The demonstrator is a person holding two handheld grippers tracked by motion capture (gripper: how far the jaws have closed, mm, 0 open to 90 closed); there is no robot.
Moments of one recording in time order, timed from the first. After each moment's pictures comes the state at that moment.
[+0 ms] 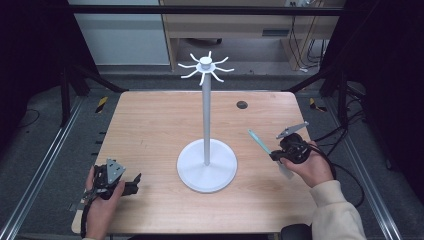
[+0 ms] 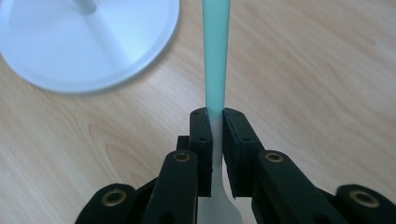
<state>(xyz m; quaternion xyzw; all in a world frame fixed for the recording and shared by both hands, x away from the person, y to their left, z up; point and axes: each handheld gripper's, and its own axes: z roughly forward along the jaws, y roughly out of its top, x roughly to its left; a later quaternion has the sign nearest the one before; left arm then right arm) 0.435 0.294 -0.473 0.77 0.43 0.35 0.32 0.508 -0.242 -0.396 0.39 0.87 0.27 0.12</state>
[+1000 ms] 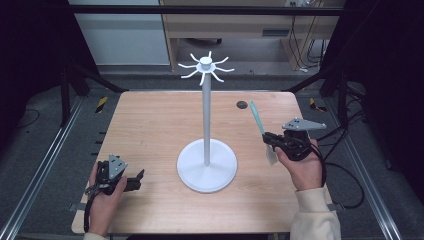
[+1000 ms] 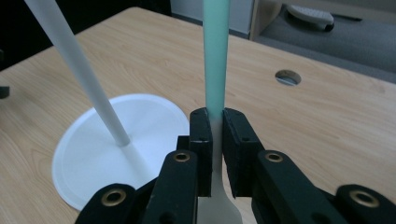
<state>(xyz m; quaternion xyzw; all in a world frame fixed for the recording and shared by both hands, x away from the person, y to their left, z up) 0.446 0.289 -0.470 0.77 0.42 0.34 0.34 0.480 -0.222 -0.352 0.41 0.76 0.45 0.21</state>
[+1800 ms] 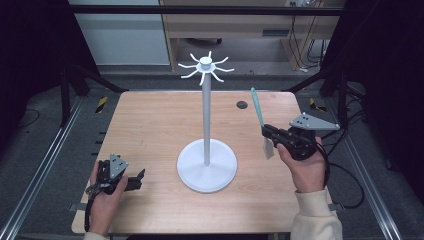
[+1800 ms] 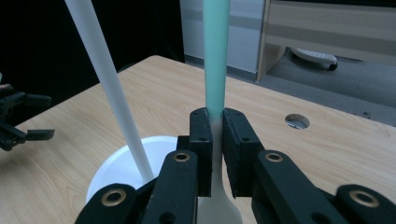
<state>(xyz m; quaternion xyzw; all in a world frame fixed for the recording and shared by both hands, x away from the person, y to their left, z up) 0.448 0.287 -0.470 0.77 0.42 0.35 0.34 0.459 -0.216 -0.319 0.39 0.73 0.52 0.23</state>
